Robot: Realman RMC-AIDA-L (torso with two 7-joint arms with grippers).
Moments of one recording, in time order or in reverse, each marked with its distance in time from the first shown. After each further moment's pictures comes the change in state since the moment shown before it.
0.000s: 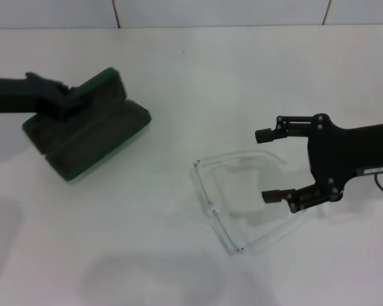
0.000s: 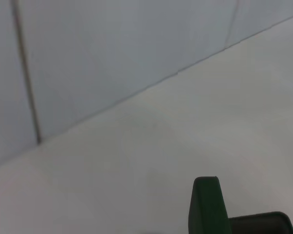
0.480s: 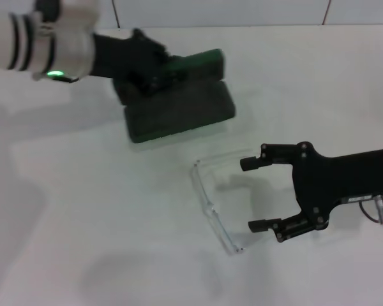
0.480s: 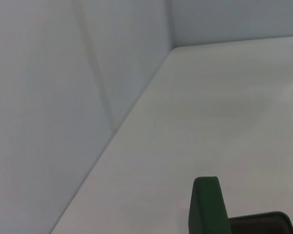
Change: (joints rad) left arm -0.186 0.000 0.000 0.252 0.030 -0.076 0.360; right arm -0.030 0.059 -0.001 0.003 -0.050 -0.004 -0.049
